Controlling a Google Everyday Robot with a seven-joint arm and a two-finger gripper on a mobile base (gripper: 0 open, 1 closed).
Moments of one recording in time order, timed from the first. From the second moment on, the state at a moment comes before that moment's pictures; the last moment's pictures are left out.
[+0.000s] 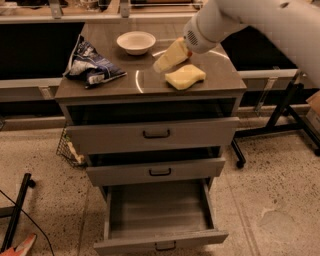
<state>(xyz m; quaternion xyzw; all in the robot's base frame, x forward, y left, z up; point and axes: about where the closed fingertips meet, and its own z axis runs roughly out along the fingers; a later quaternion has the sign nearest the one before) 0.698 -0.071 0.934 -0.34 0.87 0.08 0.36</state>
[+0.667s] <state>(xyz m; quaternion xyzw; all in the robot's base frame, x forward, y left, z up) 0.742 -0.067 0.873 -0.26 0.87 0.09 0.40</state>
